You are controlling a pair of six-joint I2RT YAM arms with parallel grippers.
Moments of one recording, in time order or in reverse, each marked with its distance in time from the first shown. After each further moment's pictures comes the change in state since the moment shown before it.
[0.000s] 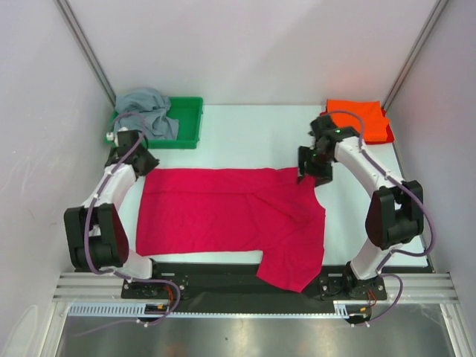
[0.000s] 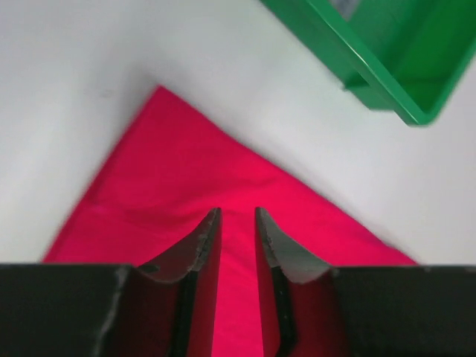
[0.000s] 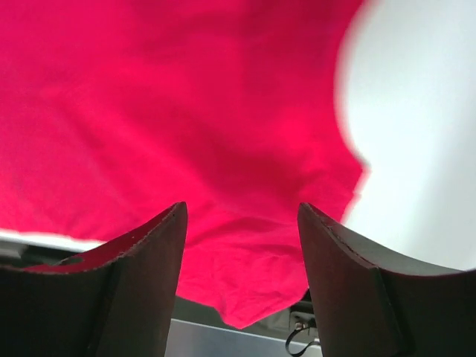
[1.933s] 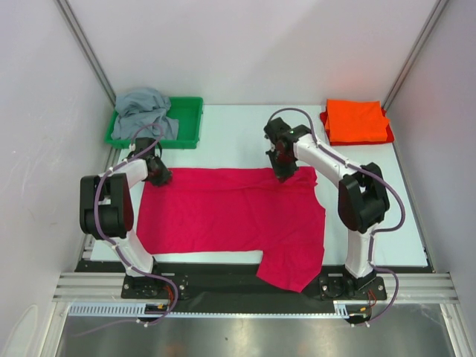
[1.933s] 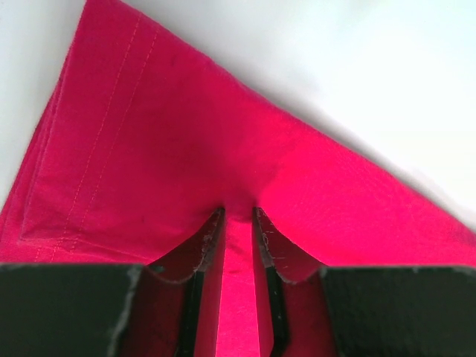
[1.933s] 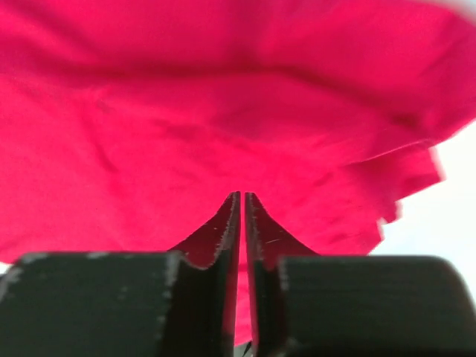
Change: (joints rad) left arm -0.065 0.285 0.001 0.046 0.097 0.032; right arm 0.303 0.247 0.230 0.040 0.191 -0.136
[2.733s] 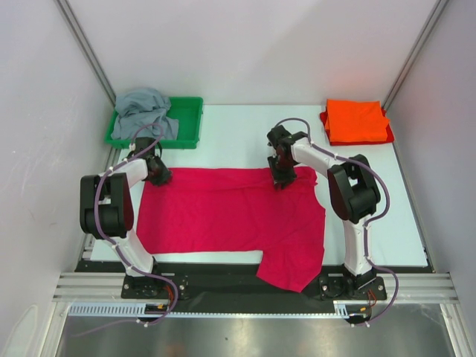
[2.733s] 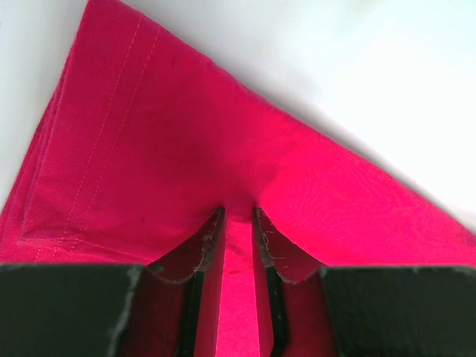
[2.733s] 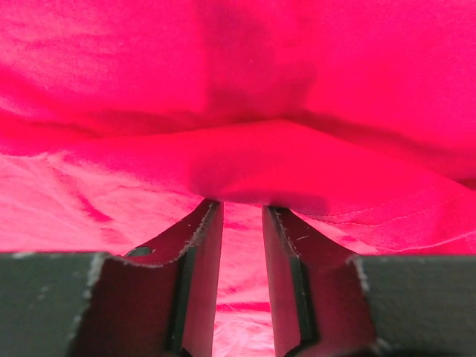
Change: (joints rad) left arm 0.000 0.004 0.006 -0.002 0.000 0.001; right arm -0.046 0.117 -0.069 0.121 -0.118 0.063
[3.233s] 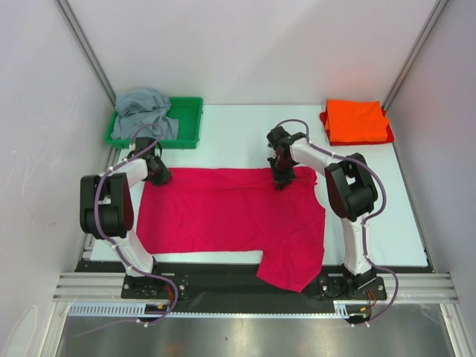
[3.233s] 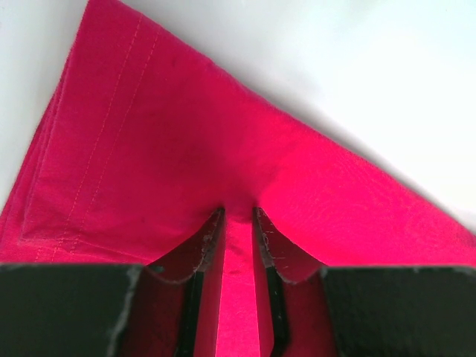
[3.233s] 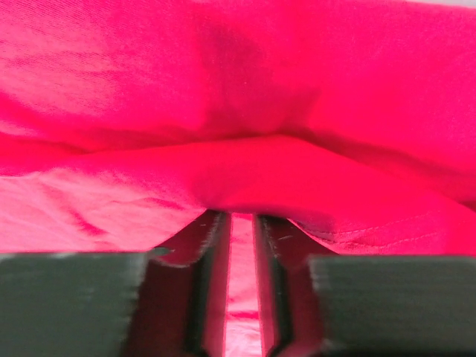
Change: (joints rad) left arm 0.000 0.002 0.000 0.000 0.000 0.000; right arm -0.009 0.035 0.007 0.010 0.001 0.000
